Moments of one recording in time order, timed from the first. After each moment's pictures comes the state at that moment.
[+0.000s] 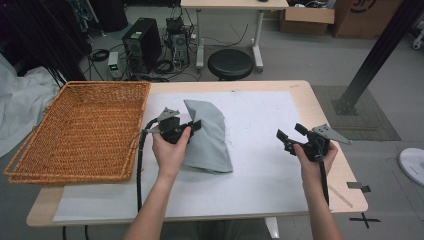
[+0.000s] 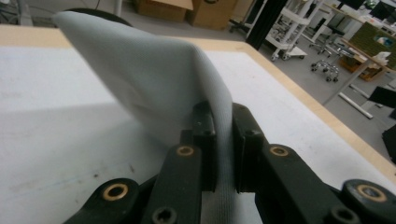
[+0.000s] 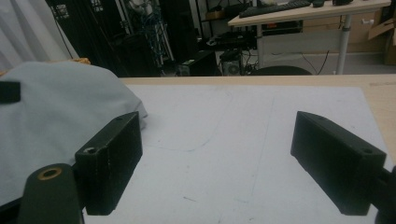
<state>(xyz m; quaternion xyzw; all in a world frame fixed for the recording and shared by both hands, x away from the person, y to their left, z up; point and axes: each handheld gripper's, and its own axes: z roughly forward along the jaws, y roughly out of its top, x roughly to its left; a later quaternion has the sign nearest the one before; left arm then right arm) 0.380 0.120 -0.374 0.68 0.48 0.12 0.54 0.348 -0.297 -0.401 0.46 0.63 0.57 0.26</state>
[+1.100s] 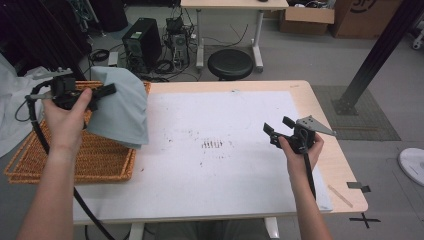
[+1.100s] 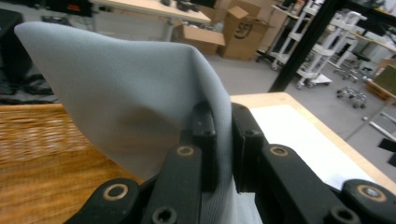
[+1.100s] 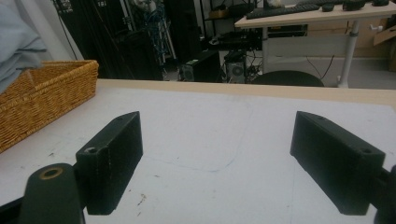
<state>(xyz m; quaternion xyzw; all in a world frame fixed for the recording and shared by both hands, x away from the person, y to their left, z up) 0.379 0.338 -0.258 0.64 0.50 0.18 0.55 0.360 -0.256 -0.383 0.45 0.64 0.56 0.26</state>
